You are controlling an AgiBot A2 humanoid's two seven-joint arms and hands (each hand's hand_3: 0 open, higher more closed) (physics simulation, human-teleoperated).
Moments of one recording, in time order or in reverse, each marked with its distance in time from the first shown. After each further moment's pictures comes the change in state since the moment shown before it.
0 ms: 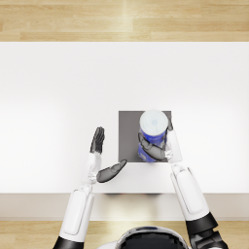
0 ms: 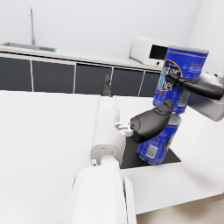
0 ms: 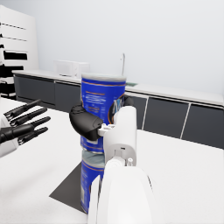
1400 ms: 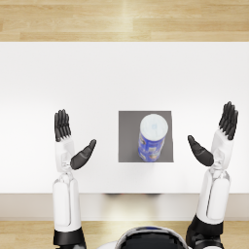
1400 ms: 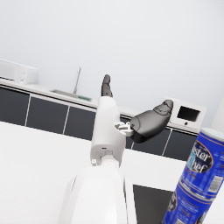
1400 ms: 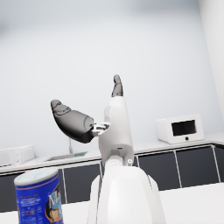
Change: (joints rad) left arm 0.157 0.090 -0.295 -0.054 -0.001 0.000 0.000; right arm 0.041 -0.073 -0.463 0.324 -0.001 0.174 0.194
